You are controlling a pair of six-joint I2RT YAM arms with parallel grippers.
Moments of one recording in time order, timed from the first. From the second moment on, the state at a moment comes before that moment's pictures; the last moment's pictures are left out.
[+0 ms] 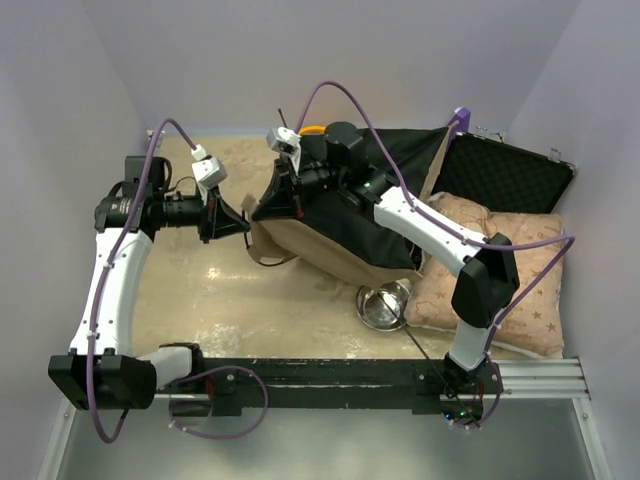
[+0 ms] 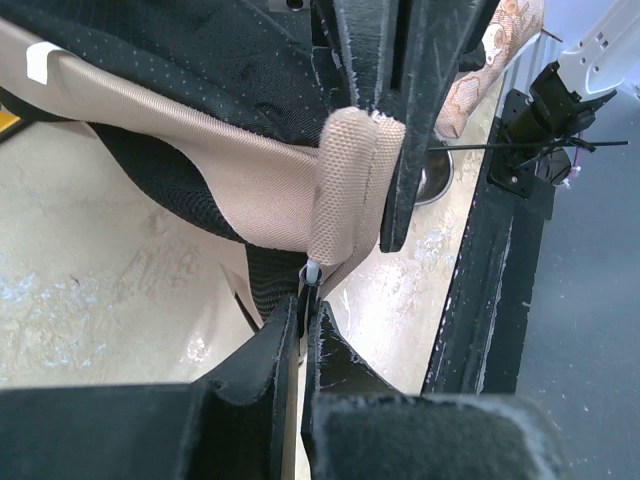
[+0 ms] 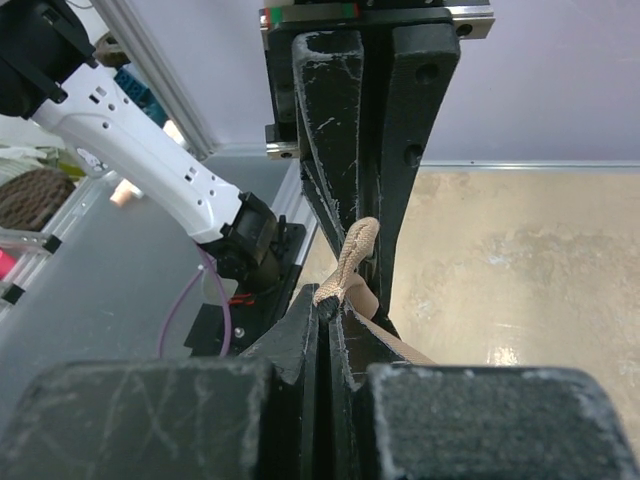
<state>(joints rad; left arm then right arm) 0.02 1.20 1.30 -1.02 1.10 0.58 0.75 1.80 1.66 0.09 -1.12 0.20</state>
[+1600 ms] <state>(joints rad) -0.02 1.22 1.35 -1.12 1.02 0.61 0.79 1.79 1.74 -0.28 -1.04 -0.23</state>
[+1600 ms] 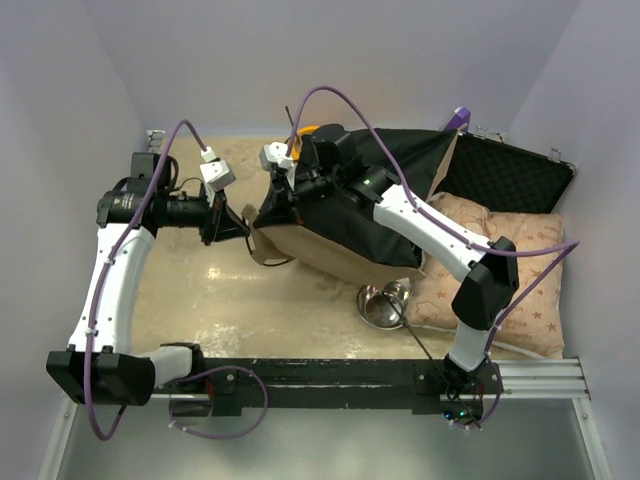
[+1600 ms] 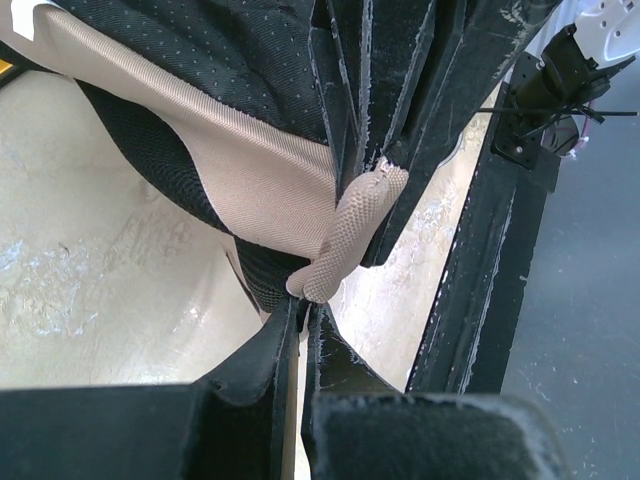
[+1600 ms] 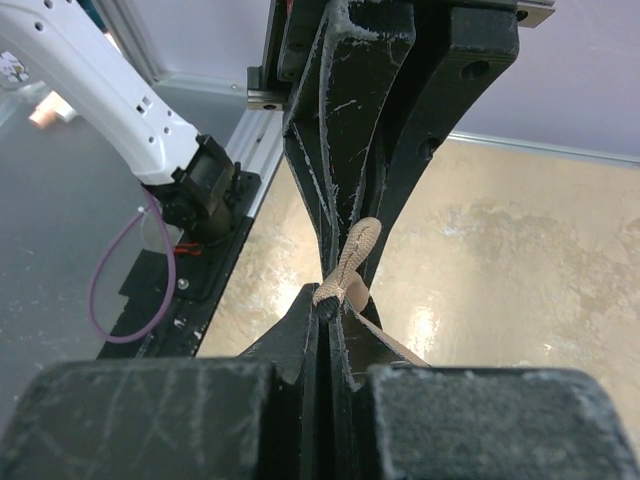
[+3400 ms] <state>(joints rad) 0.10 1.04 1.34 -0.62 1.01 0.11 0.73 1.91 2.18 -0.63 -0.98 -0.54</state>
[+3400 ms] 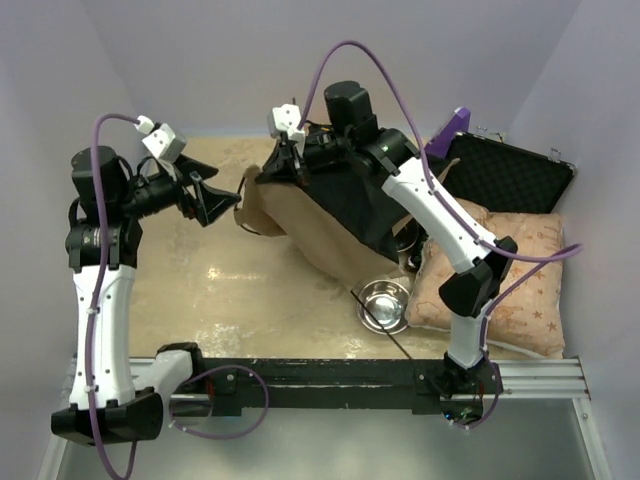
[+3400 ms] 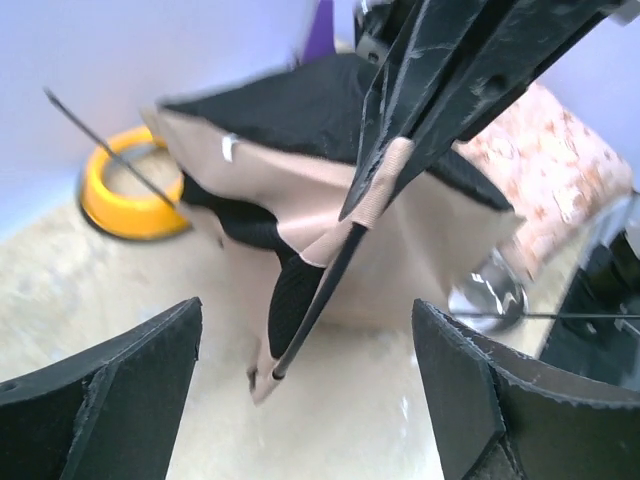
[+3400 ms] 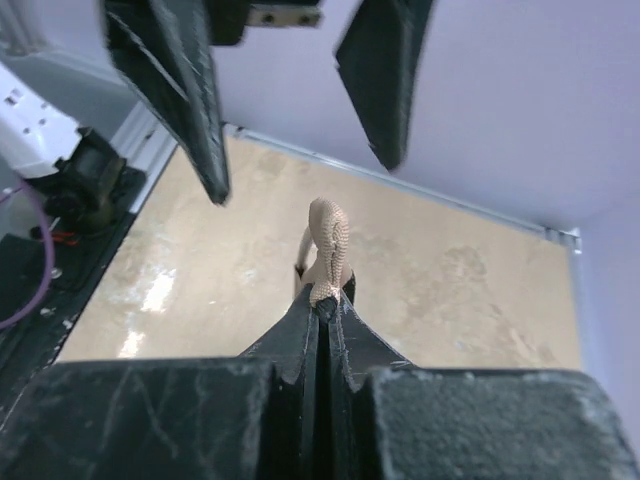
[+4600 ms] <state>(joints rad) -0.08 0.90 0.91 -0.24 0.62 -0.05 0.73 1.80 1.87 0.01 -0.38 0.31</state>
